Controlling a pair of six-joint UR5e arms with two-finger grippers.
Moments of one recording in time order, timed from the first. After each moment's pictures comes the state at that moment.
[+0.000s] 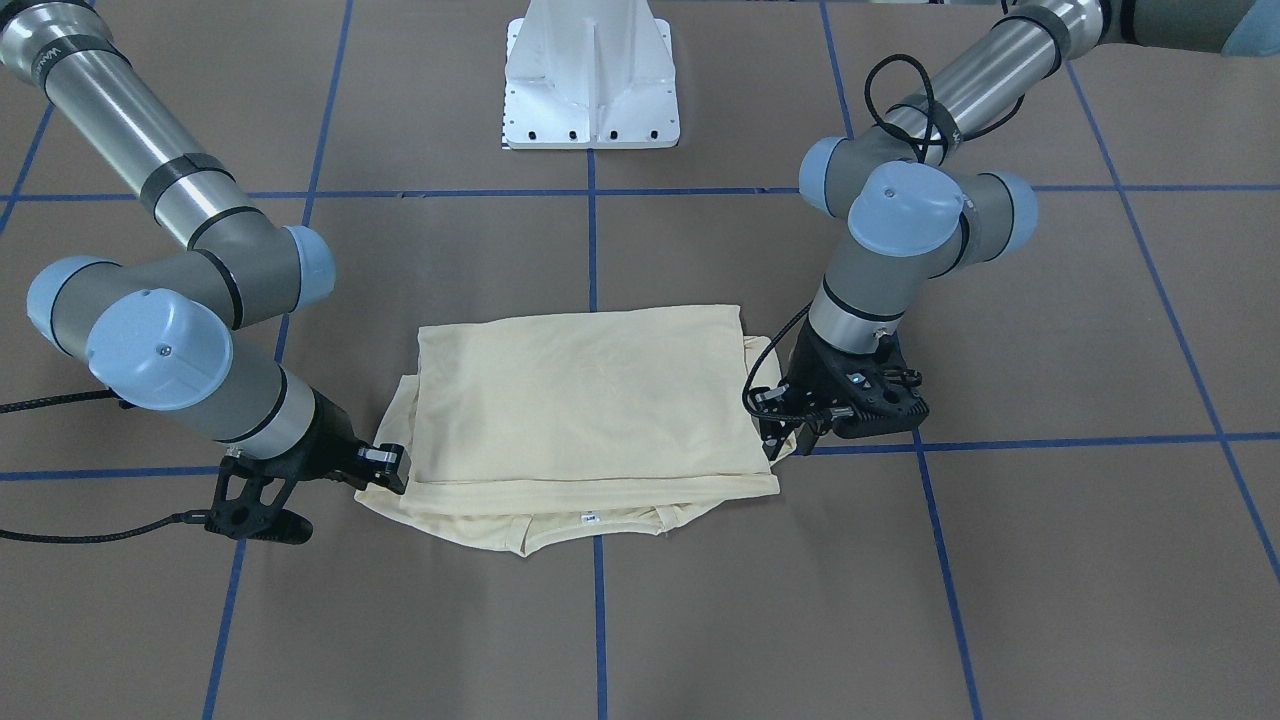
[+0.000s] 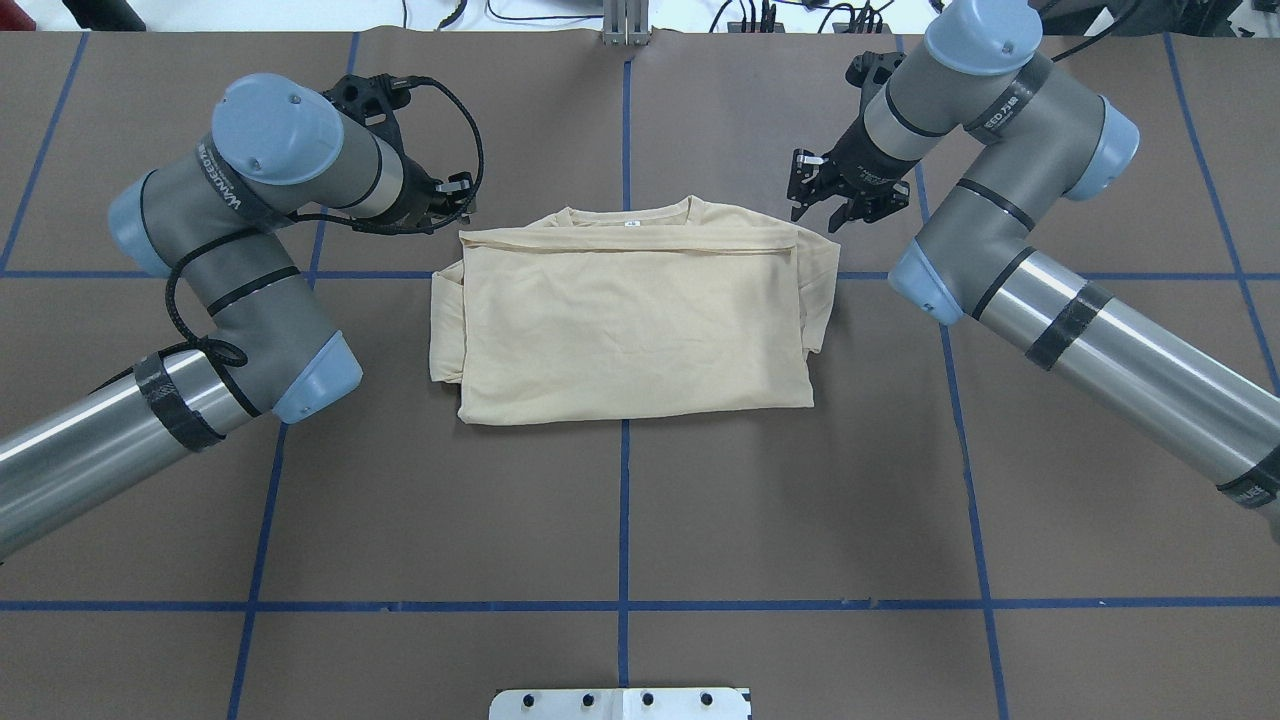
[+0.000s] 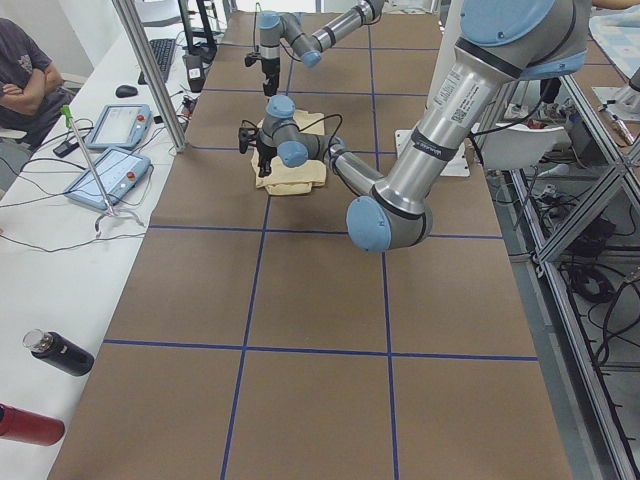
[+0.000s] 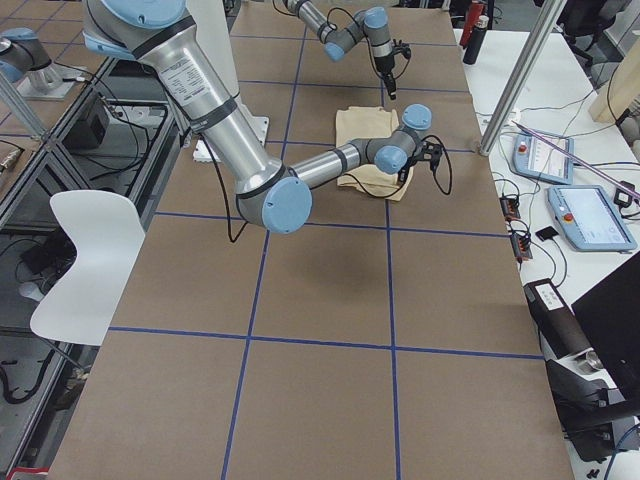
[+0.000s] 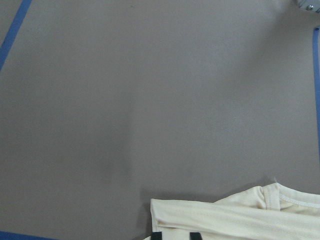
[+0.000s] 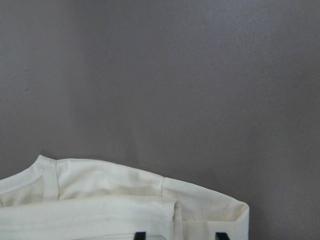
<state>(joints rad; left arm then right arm) -0.77 -2.18 -1.45 -2.05 -1.85 -1.31 0.90 -0.91 1.24 -1.10 2.23 1.18</state>
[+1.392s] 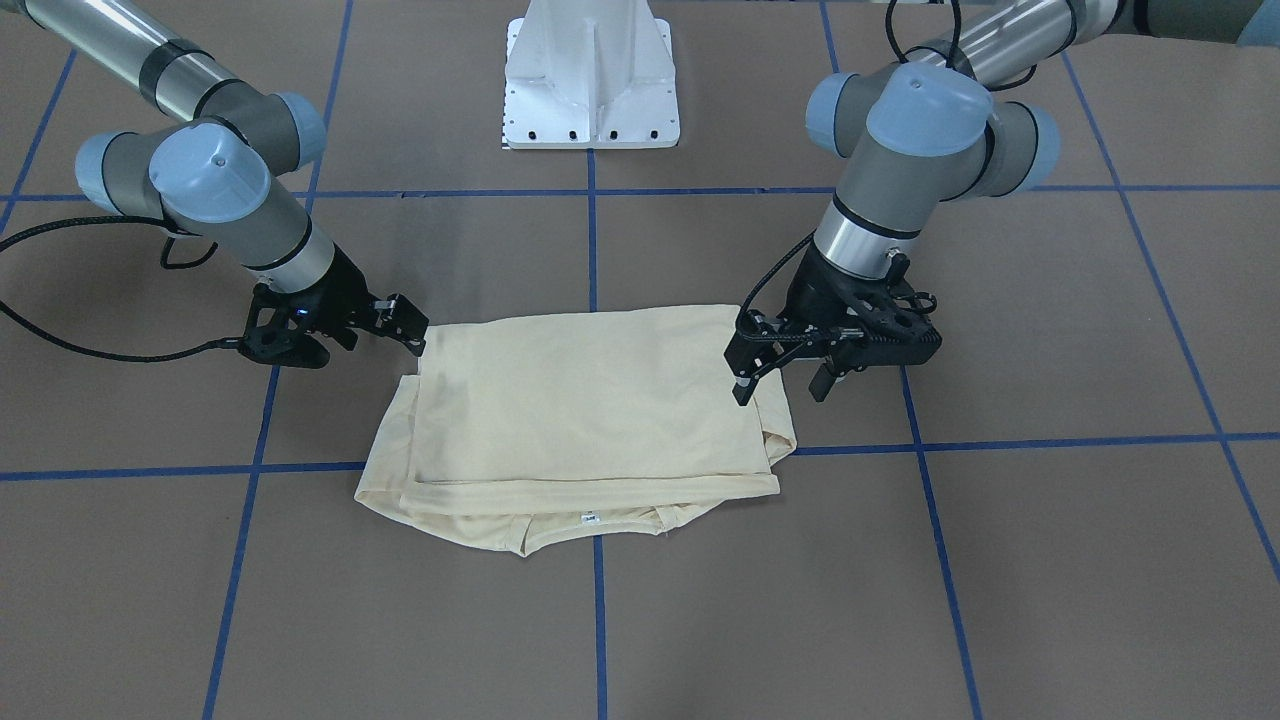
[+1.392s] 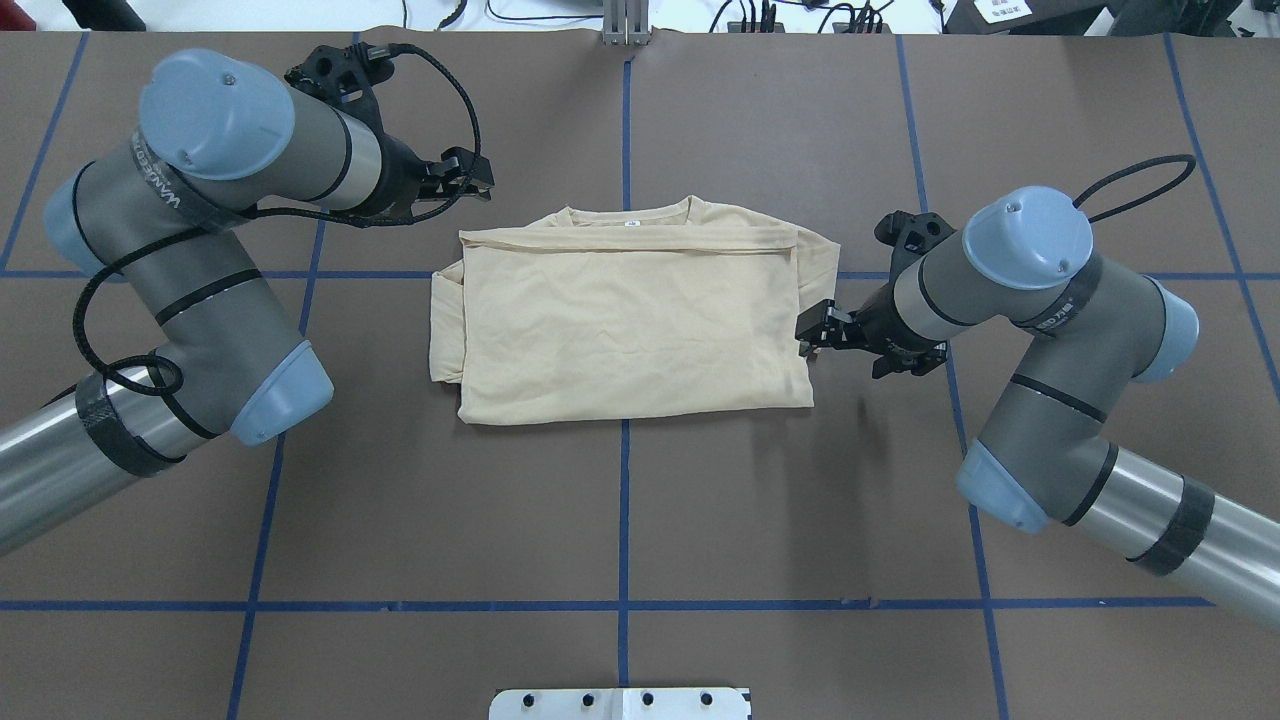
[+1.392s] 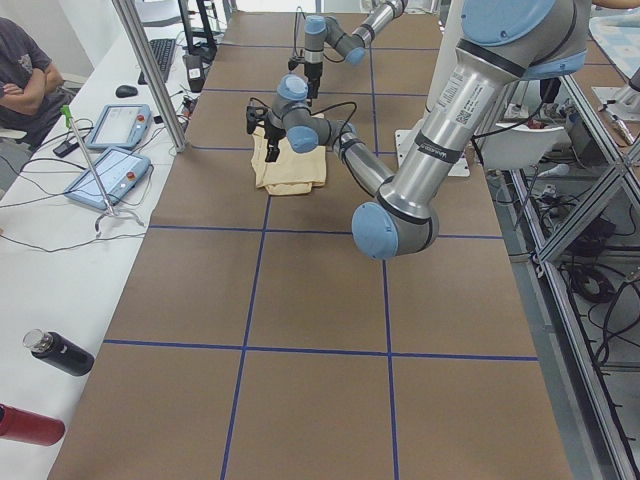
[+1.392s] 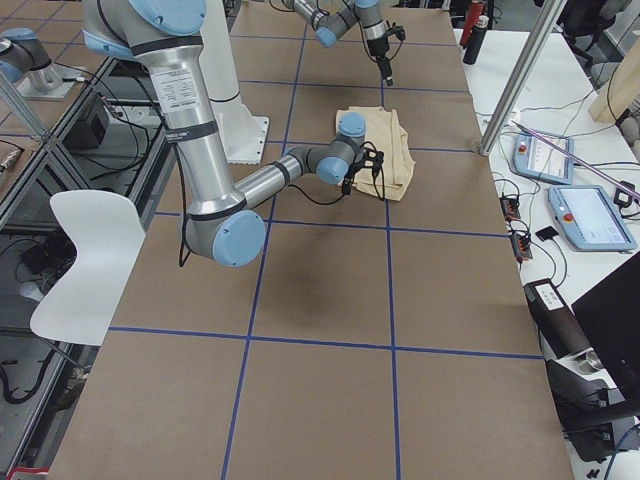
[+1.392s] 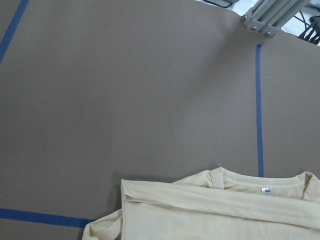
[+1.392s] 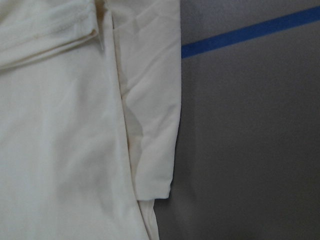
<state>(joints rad) -0.77 -2.13 -1.67 -1.99 -1.85 -1.33 0.67 -1.25 1.67 -1.11 2.07 1.39</state>
